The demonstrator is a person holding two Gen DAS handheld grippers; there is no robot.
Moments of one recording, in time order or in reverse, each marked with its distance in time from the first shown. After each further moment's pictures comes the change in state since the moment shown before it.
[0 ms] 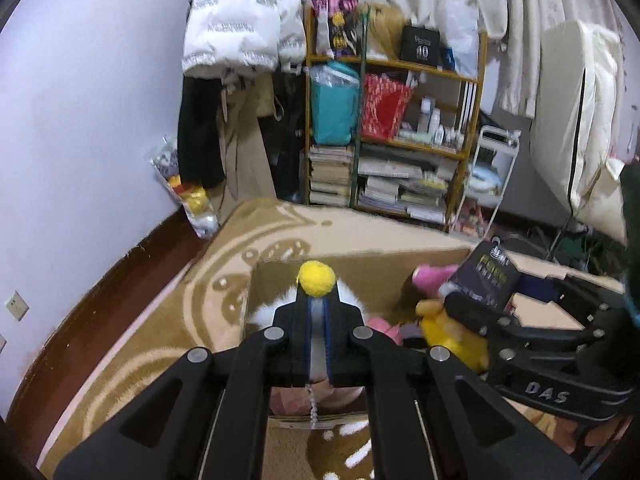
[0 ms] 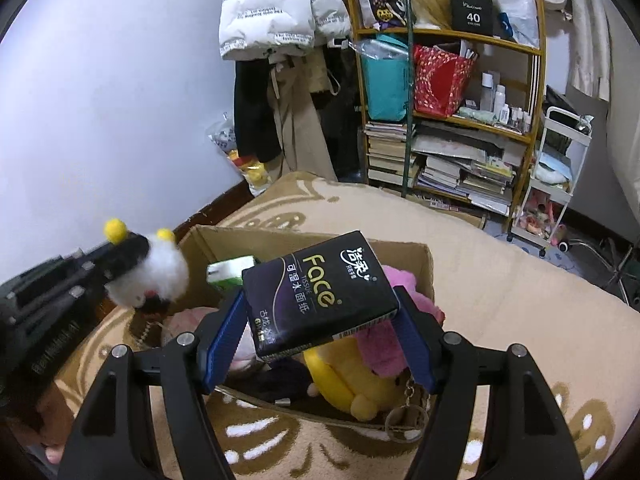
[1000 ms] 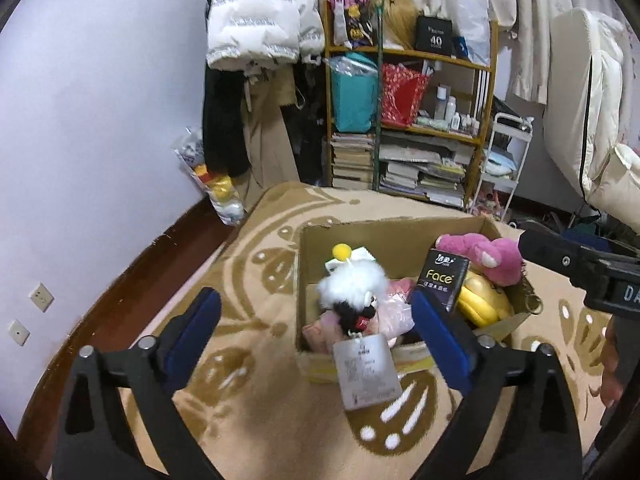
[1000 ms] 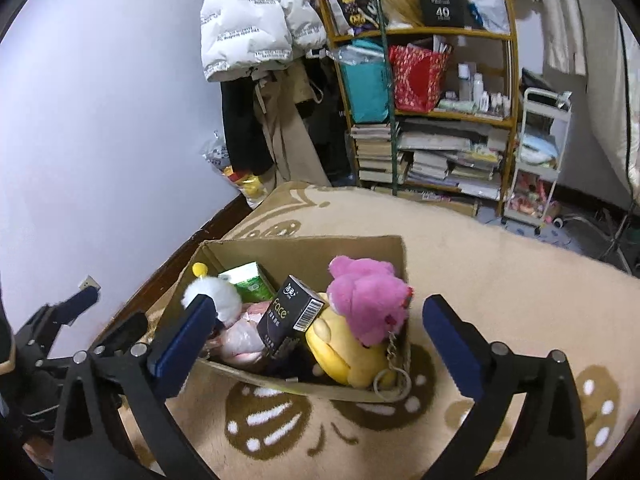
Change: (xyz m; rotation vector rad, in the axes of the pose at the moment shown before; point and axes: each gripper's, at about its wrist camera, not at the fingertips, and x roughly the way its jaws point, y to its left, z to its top) left arm -0.057 0.020 -0.024 0.011 0.009 0.083; right arm -0.051 -0.009 -0.002 0.106 -0.030 -0.003
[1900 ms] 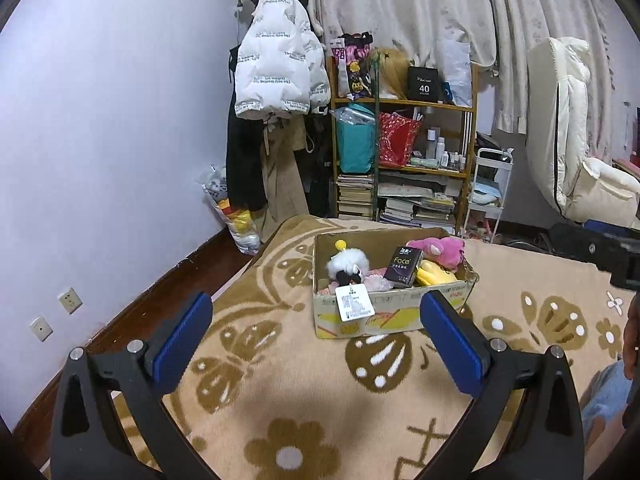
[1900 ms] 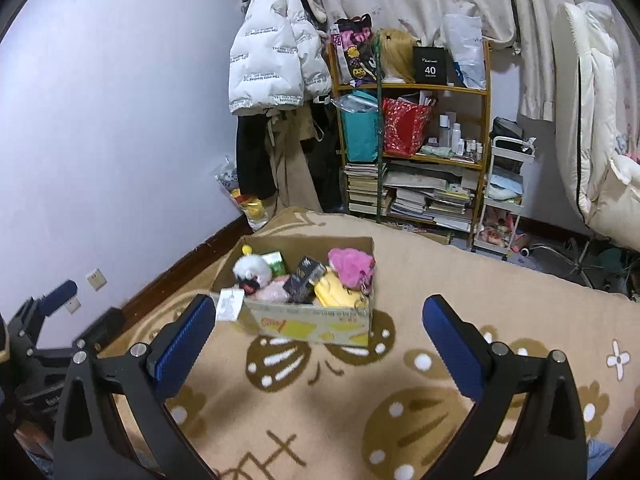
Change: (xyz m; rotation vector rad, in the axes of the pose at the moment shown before) left arm -0.156 0.004 -0.052 0.005 -0.161 0.027; right arm -0.164 0.026 -0.050 -0.074 -0.119 -0.051
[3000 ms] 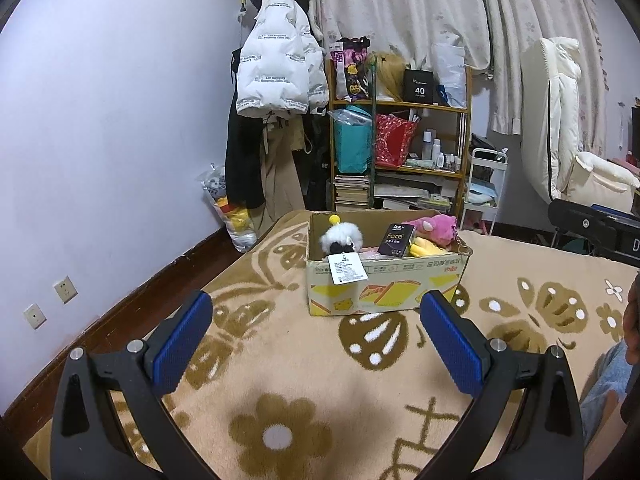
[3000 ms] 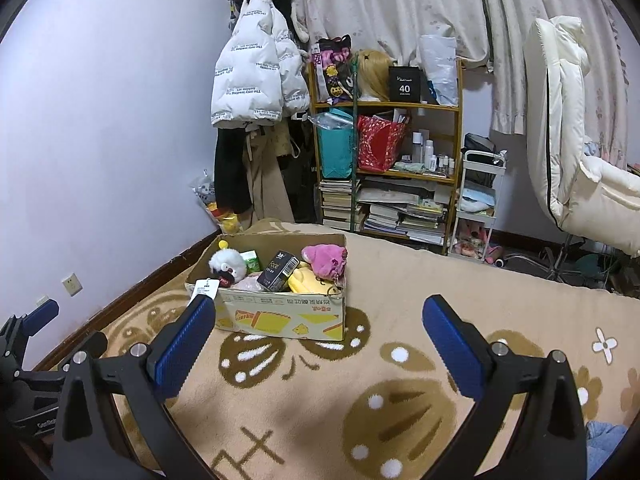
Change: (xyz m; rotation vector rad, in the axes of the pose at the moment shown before) left arm -0.008 -0.010 -0.053 -0.016 -0.032 -0.011; right arm -0.010 -0.002 -0.041 -0.008 -0.094 -0.100
